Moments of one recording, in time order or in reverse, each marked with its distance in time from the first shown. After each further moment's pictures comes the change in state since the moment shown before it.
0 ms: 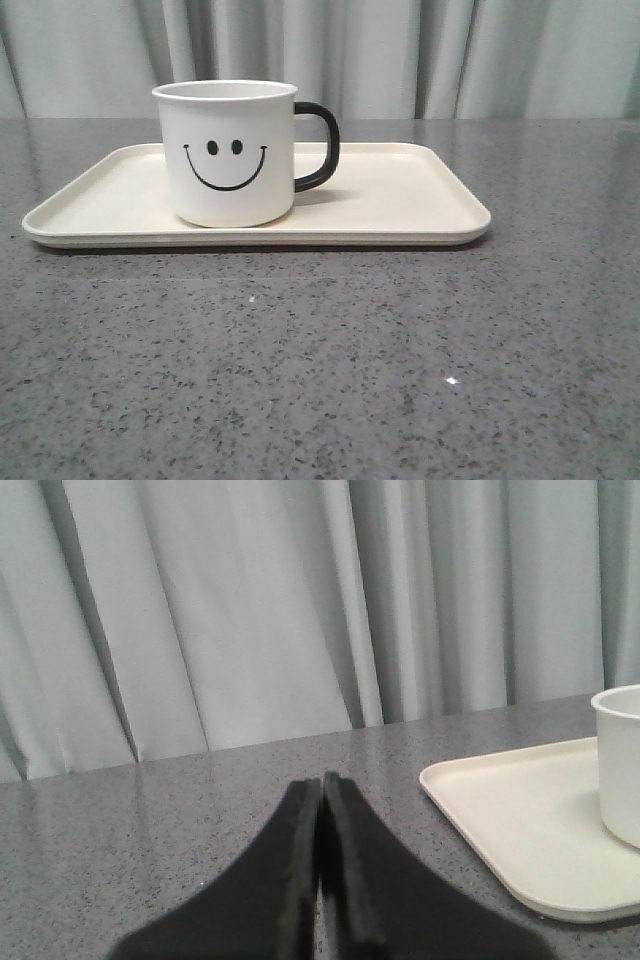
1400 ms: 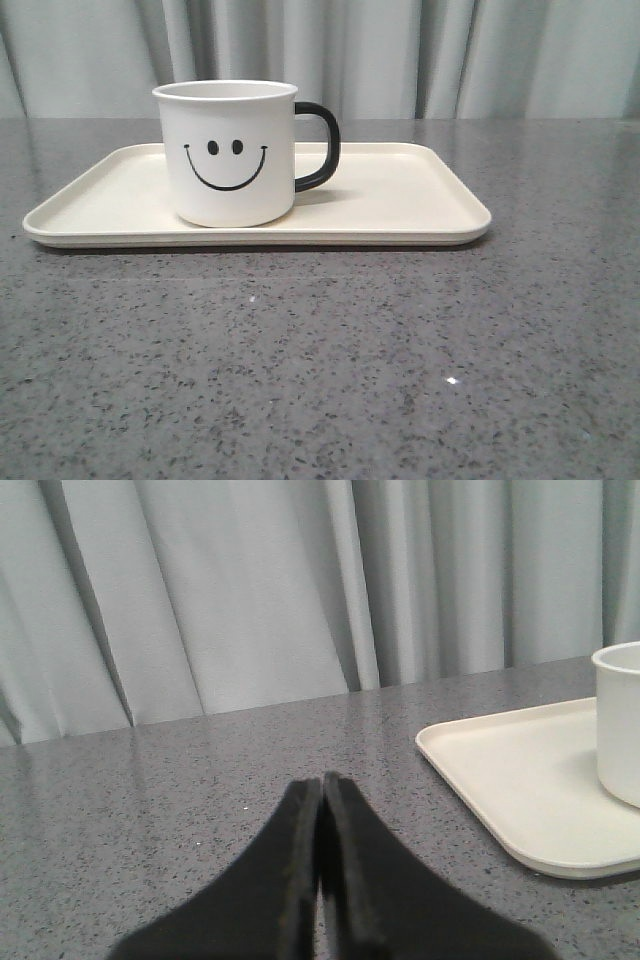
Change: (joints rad) left arm 0.000 0.000 0.000 0.000 0.056 0.000; right arm 0.000 0.000 0.000 0.000 0.000 0.000
